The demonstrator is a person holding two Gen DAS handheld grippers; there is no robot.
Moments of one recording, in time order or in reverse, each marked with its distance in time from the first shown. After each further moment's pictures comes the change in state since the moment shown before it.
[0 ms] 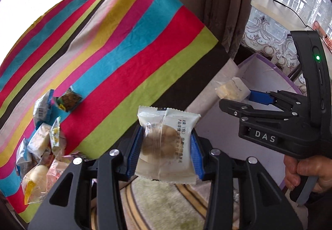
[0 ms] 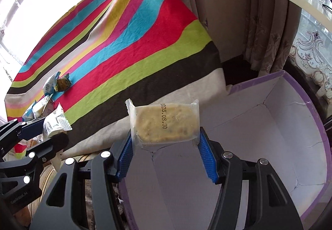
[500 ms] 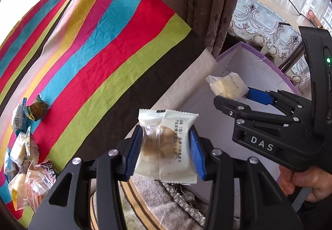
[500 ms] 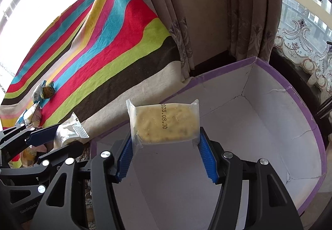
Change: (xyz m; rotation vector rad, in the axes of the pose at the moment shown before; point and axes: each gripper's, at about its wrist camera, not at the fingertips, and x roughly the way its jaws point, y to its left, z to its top) left arm 0.030 -0.040 0.014 0.041 0.063 -0.058; right arm -0.001 -0.042 -0.005 0.076 -0.012 -0.039
